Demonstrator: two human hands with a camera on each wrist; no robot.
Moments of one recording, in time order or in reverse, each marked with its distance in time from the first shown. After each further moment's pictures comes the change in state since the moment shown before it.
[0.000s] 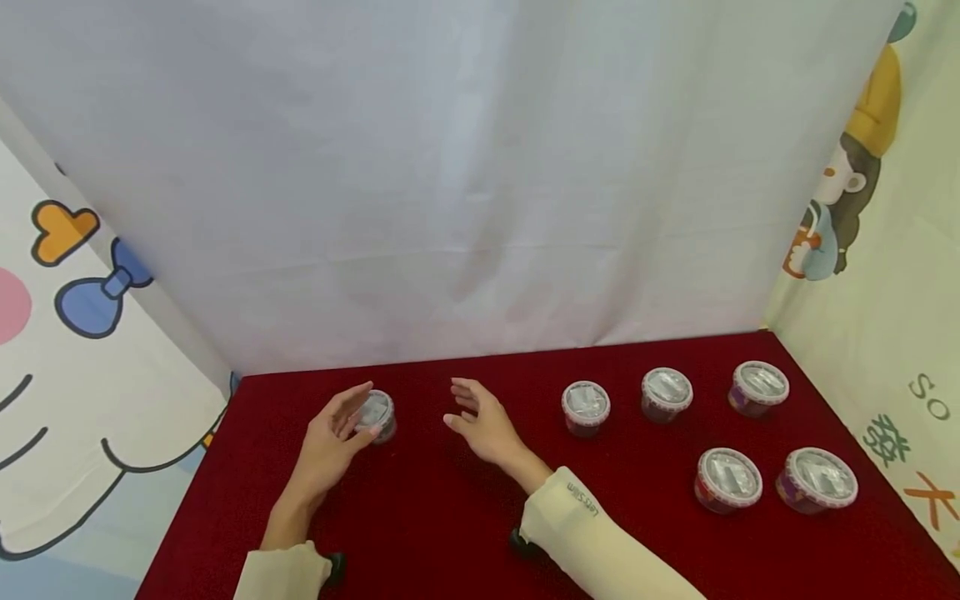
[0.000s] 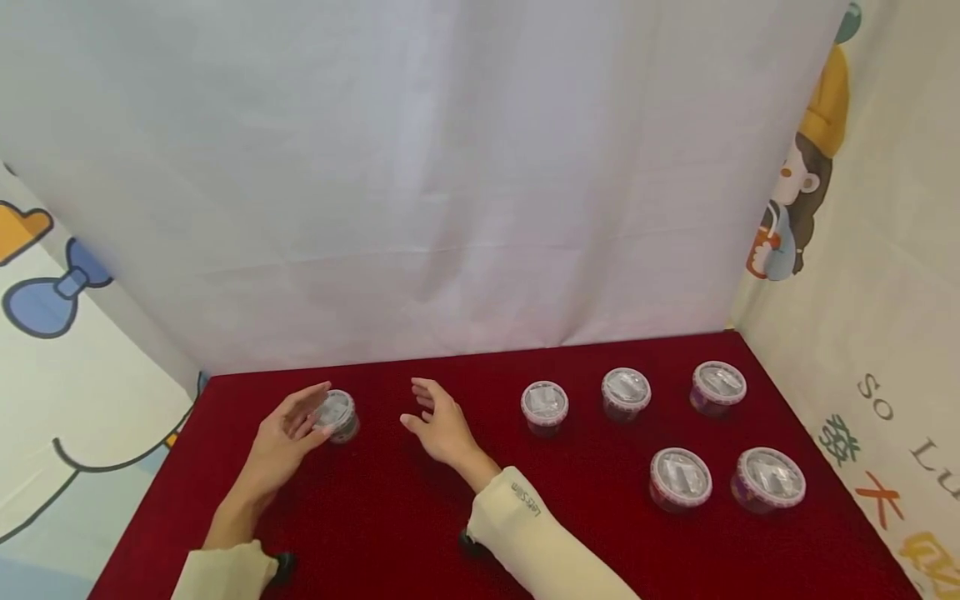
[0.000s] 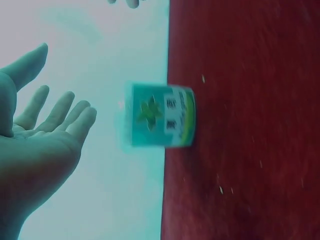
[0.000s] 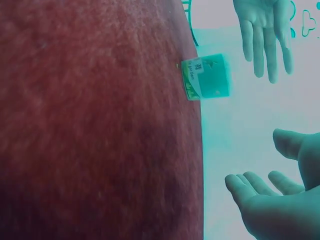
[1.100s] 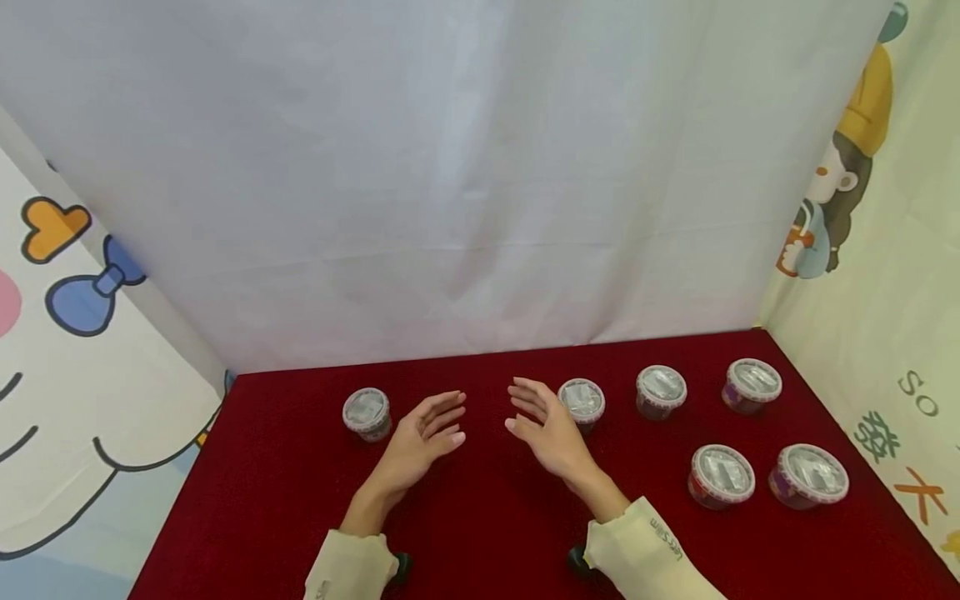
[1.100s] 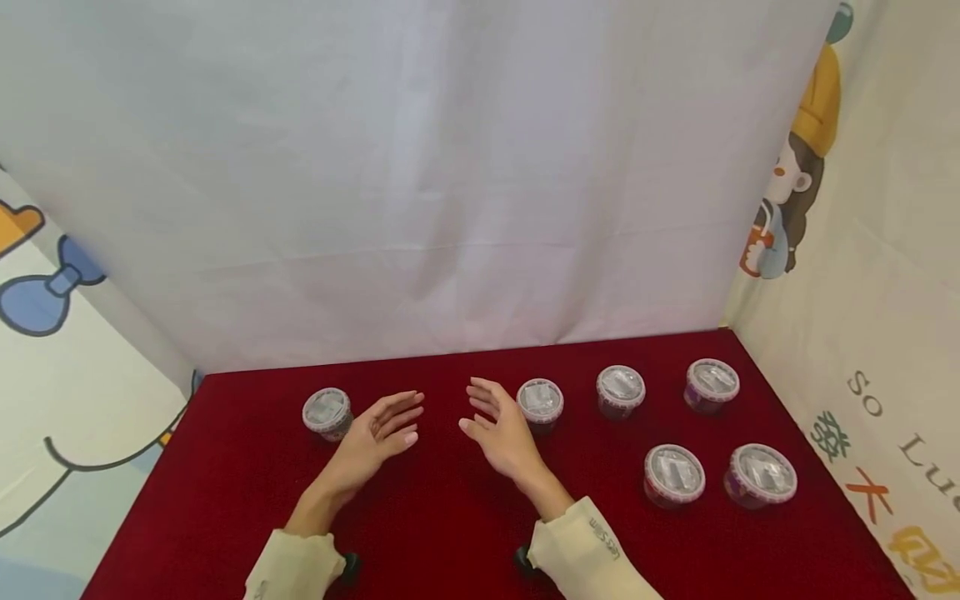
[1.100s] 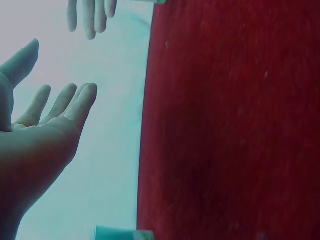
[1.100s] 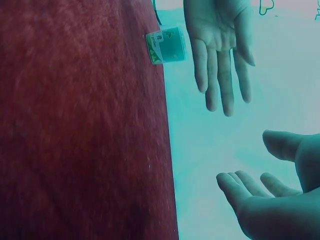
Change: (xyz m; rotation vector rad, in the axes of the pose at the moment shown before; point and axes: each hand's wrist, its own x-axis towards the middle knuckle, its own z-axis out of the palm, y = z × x) left_hand 0.020 0.007 0.097 -0.281 -0.293 -0.008; right_hand -0.058 -0.008 -0.069 0.066 0.131 0.024
